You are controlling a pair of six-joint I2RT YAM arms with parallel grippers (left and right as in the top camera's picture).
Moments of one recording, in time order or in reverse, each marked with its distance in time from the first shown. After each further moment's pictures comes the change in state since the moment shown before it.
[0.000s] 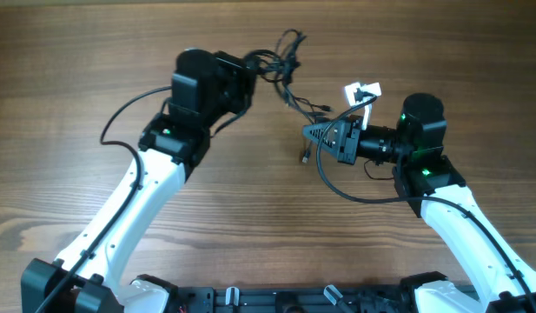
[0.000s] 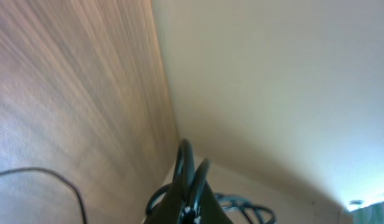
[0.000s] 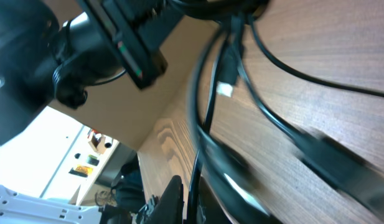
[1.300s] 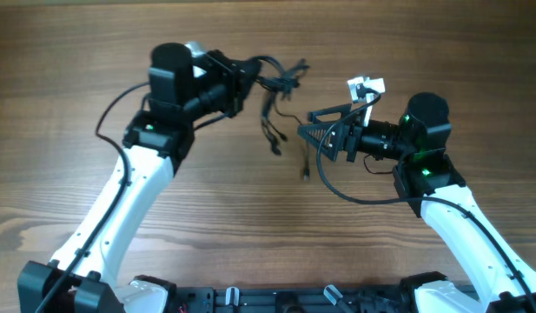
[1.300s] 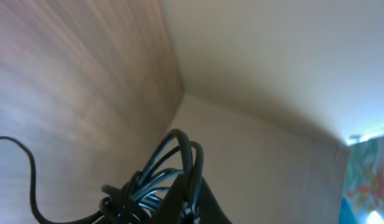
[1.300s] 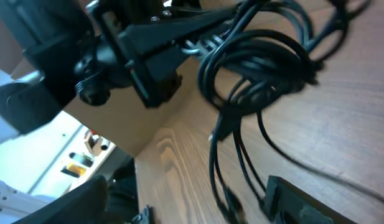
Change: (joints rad) left arm 0.080 0.000 0.000 0.008 0.352 0.075; right arm 0.003 0.000 0.002 0.139 0.001 0.023
